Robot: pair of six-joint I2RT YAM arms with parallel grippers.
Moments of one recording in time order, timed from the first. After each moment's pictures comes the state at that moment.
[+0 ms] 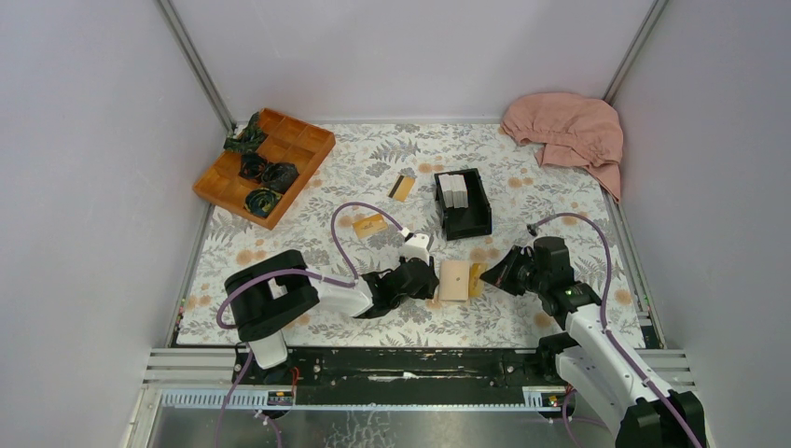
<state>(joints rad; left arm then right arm) -1.10 1.75 0.69 0.40 -0.31 -0.72 0.23 0.76 0.32 -0.30 -0.36 0.74</state>
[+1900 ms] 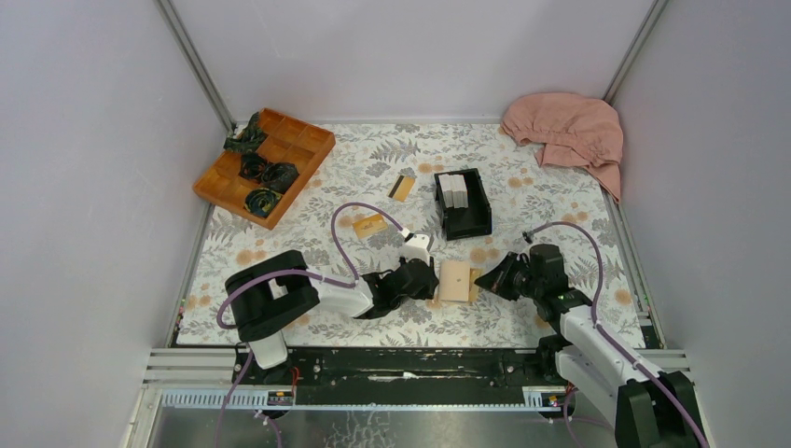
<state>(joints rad) -1.11 1.76 0.69 0.40 -0.32 -0.72 0.23 0.83 0.21 -0.10 -0.40 0.79</state>
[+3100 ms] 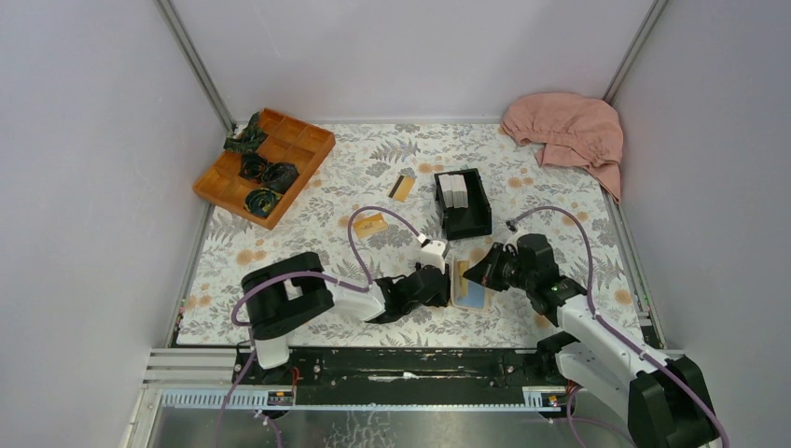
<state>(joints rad) -1.17 1.84 0.76 0.45 -0.28 -0.74 0.37 0.88 0.31 -0.07 -0.38 0.75</state>
